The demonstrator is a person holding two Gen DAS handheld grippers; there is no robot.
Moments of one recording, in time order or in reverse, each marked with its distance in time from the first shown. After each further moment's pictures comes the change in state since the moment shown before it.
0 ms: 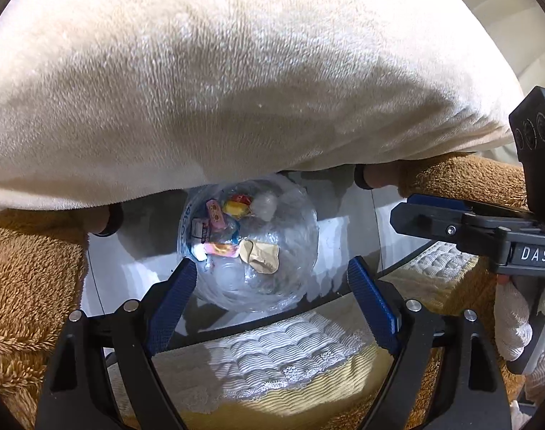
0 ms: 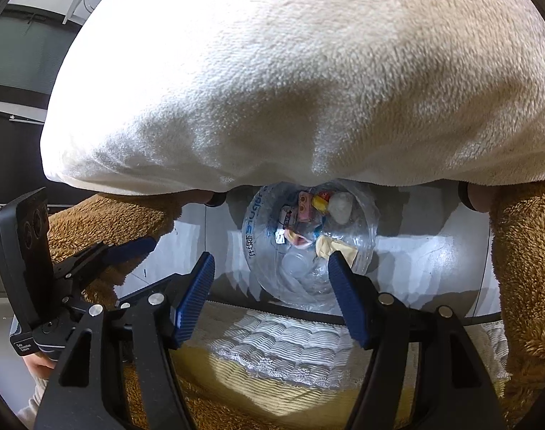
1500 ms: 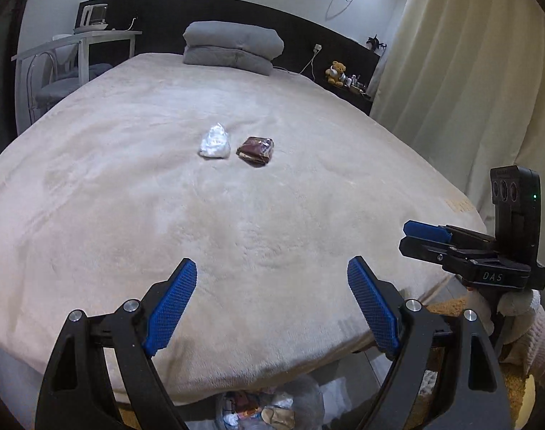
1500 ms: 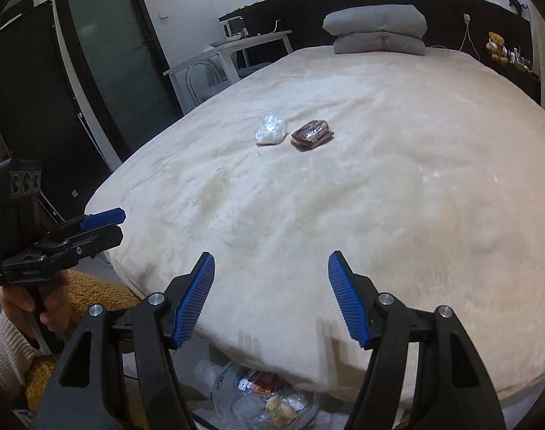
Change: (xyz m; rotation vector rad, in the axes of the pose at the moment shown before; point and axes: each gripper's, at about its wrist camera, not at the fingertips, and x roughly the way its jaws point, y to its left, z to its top) left arm -0.184 0.016 0.059 0.125 -0.730 -0.027; right arm -0.147 0.076 0.064 -0.484 -0.629 -0.055
